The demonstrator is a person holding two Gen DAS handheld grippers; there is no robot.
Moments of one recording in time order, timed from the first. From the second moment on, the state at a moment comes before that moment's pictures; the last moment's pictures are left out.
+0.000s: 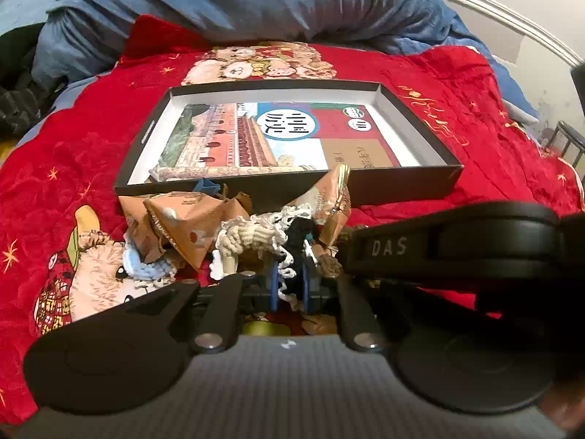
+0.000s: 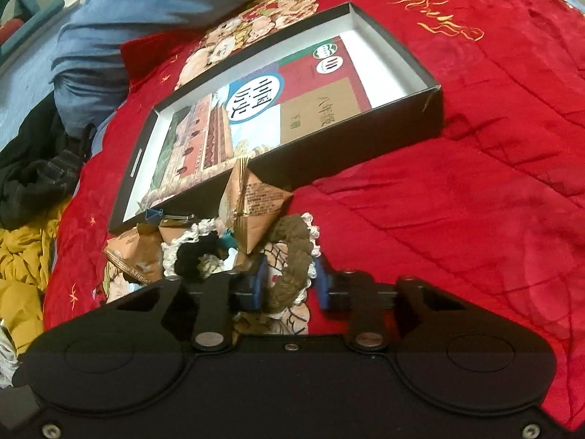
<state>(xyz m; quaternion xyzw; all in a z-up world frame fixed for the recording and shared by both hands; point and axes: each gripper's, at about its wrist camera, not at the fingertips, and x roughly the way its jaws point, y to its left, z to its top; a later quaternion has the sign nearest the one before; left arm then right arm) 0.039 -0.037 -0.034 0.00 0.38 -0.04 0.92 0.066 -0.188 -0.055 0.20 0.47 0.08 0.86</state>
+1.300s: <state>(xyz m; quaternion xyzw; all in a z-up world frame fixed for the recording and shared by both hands) -0.021 -0.040 0.019 -0.04 0.27 -0.09 0.96 -0.005 -0.203 0.021 0.22 0.31 0.13 0.92</state>
